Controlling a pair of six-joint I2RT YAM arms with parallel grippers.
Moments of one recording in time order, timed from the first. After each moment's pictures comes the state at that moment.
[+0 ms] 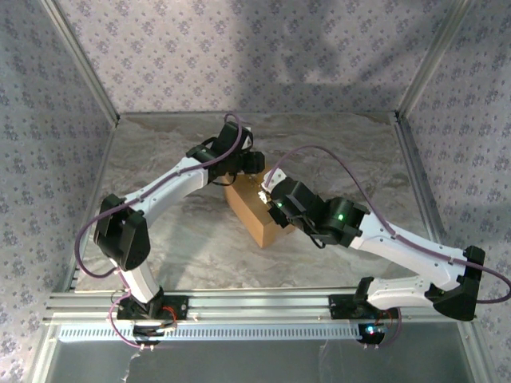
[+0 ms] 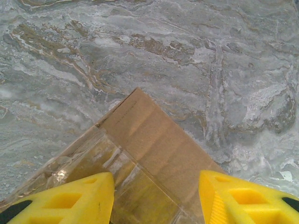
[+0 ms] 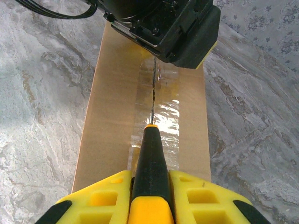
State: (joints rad) left arm -0.67 1.72 1.48 -0.56 0.01 -0.56; right arm 1.08 1.19 1.20 -0.77 0.45 0.13
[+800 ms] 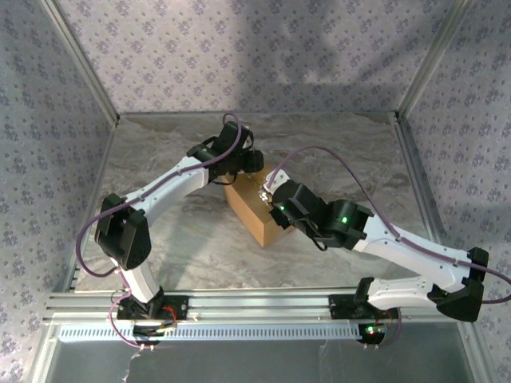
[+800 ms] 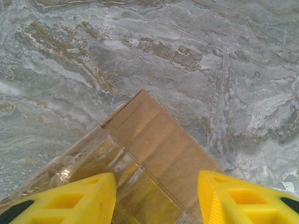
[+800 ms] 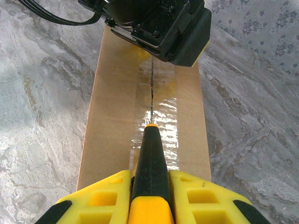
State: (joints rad) left arm -0.66 1.73 1.49 -0.56 -0.02 -0.60; right arm 1.10 1.17 1.20 -0.78 0.48 0.14
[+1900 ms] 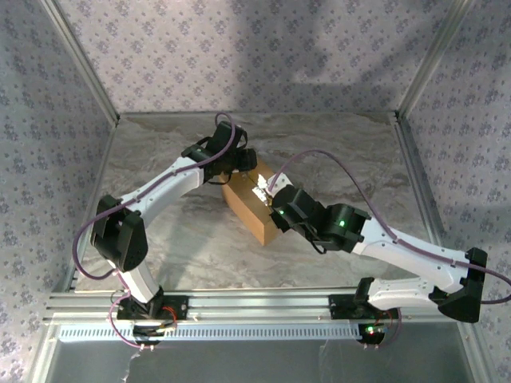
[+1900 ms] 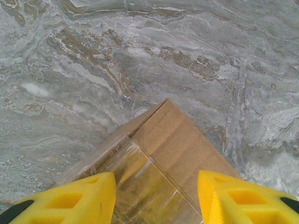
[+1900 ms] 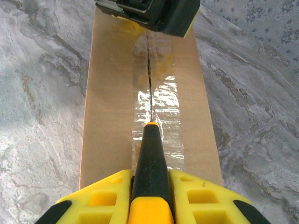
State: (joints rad) left arm -0.63 1.70 1.45 -0.56 -0.05 -0.61; right arm 1.10 1.15 1.13 -0.74 0.48 0.20
